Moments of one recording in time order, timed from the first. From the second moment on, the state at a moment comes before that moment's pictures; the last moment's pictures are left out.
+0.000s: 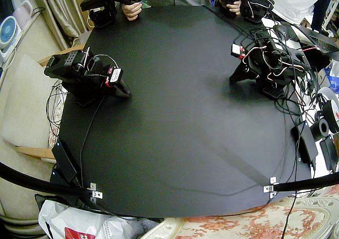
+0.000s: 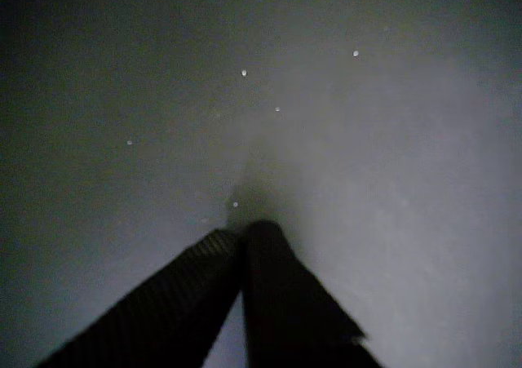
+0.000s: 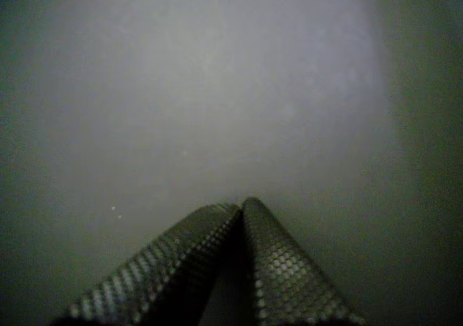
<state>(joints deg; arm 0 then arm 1) 2.0 184.7 177.9 64.2 4.1 1.1 175.2 172.7 43.2 3.8</state>
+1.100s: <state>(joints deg) 2.3 184.7 177.9 63.1 4.4 0.5 175.2 172.7 43.2 3.3</state>
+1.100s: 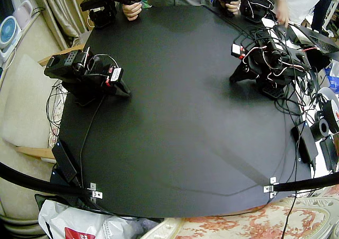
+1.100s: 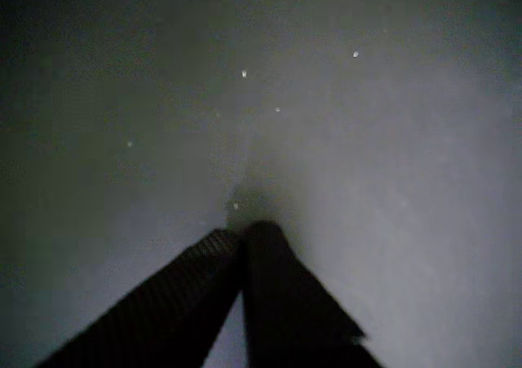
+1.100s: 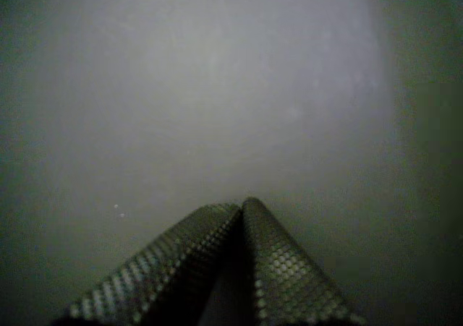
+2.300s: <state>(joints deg) 2.0 184.6 180.6 52.2 0.2 -3.6 184.2 172.7 54.2 -4.0</state>
